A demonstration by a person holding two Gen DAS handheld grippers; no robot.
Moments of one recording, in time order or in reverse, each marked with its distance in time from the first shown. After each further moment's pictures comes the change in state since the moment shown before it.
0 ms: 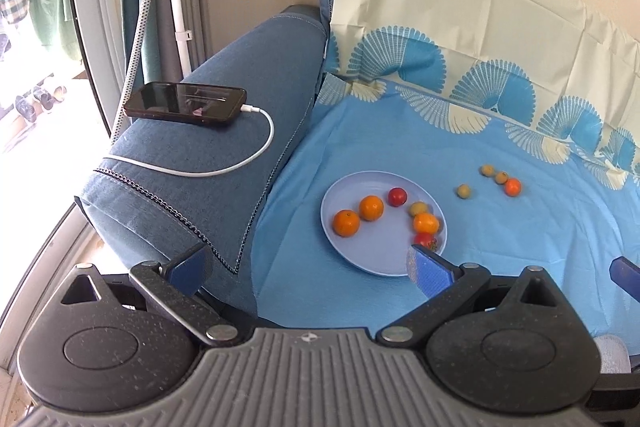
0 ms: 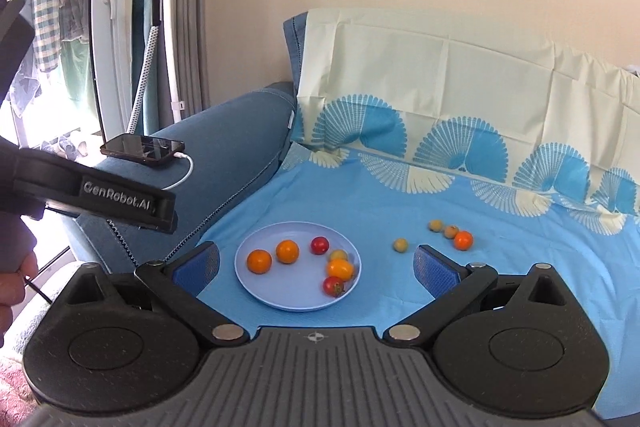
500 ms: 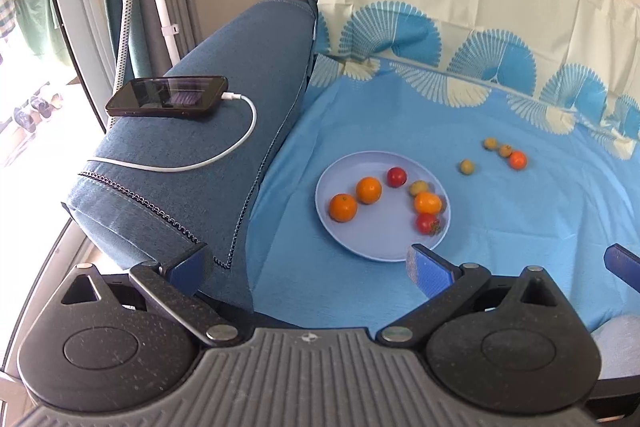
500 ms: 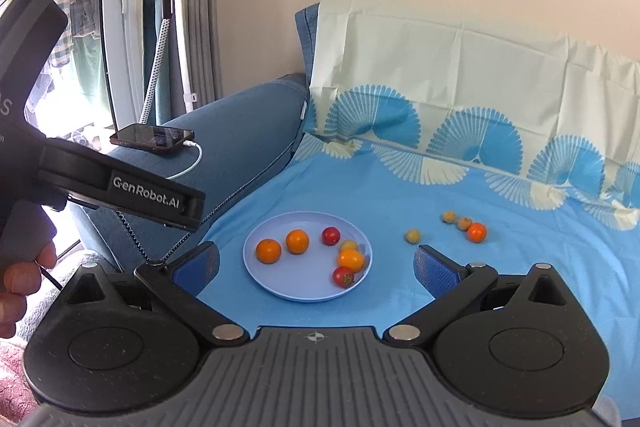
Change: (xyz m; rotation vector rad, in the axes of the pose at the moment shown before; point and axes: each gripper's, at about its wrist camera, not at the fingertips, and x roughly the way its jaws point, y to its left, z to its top) left arm 0.024 -0.019 0.000 0.074 0.052 0.032; right arm 0.015 -0.010 -0.008 0.013 0.031 0.055
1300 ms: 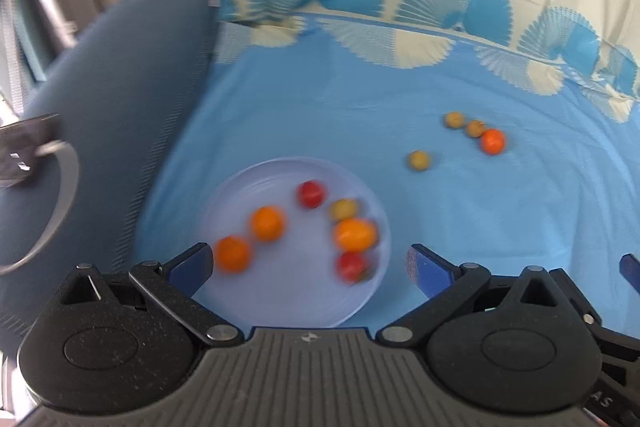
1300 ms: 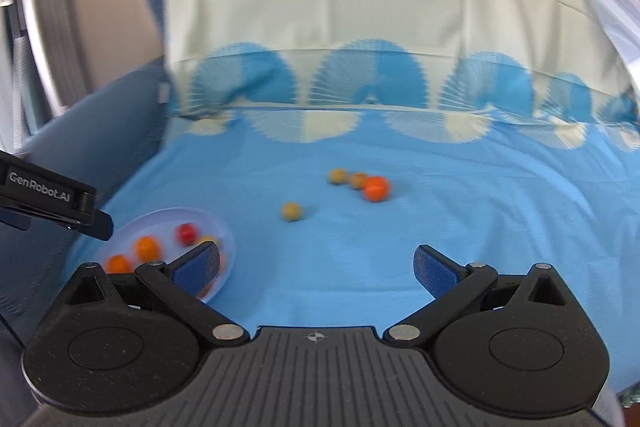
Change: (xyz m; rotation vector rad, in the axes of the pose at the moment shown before) left arm 0.137 -0.129 0.085 0.121 0.169 -0.105; right arm 0.104 -0.145 -0.016 0.233 0.073 -0.276
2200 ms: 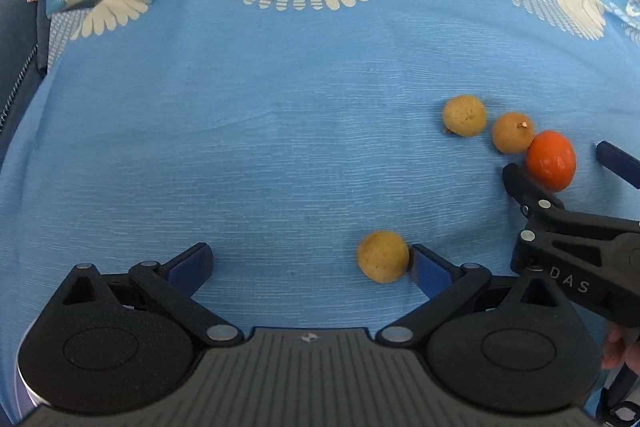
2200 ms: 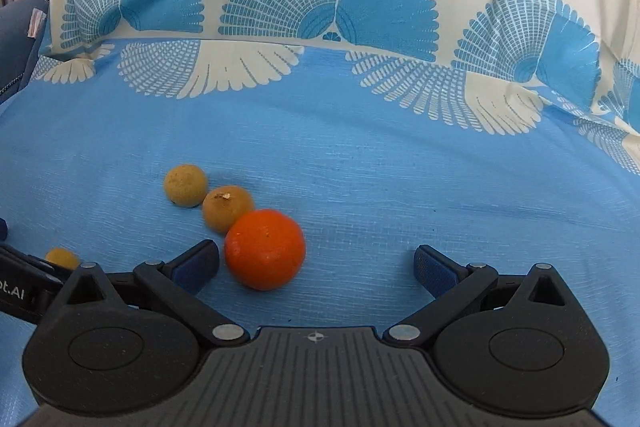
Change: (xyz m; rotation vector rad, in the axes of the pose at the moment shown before) left arm 0.244 -0.095 0.080 0.165 0.138 -0.009; right arm 0.286 -0.074 0.026 -0.116 0.107 -0.033
